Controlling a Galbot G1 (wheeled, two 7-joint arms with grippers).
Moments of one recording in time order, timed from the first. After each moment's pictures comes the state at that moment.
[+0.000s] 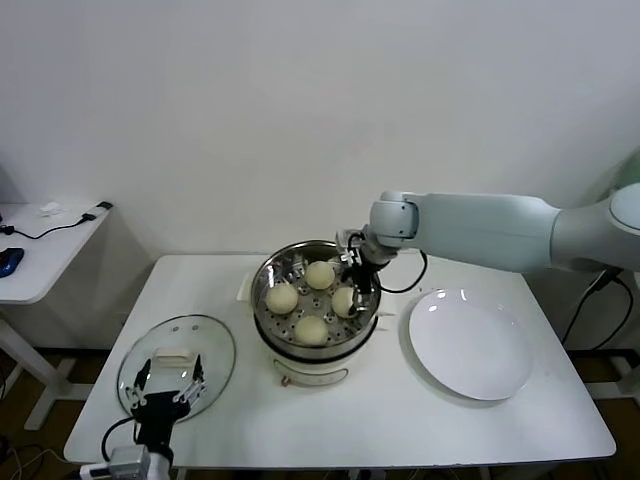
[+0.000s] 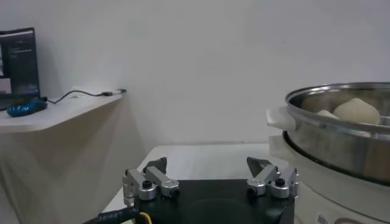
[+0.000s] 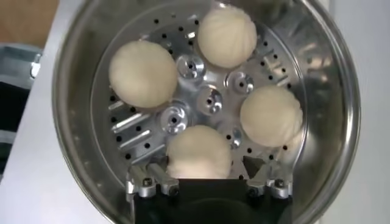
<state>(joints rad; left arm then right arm) 1.74 -1.45 -0.59 -2.16 -0.08 0.14 -0.18 0.67 1.15 -1.60 1.27 0.77 -0.37 -0.82</state>
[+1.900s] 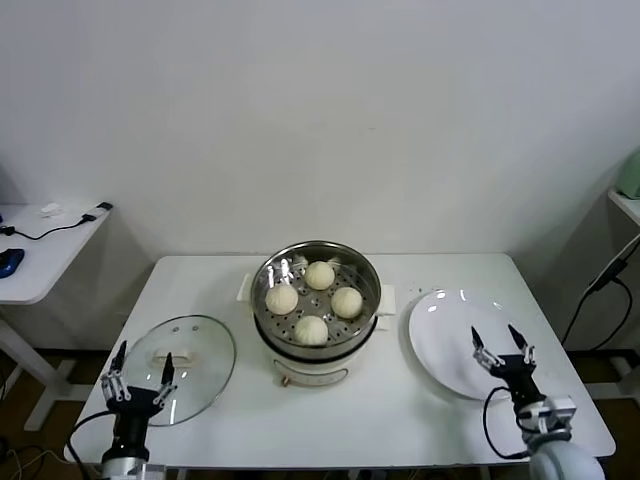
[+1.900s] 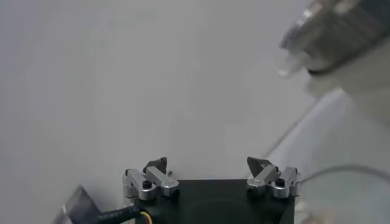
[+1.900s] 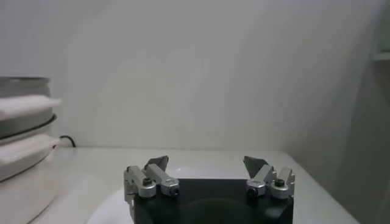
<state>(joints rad) 1.69 -1.29 -0.62 -1.88 0.67 -0.08 -0.39 -1.45 1.10 0.59 1.64 0.47 0.15 -0.04</state>
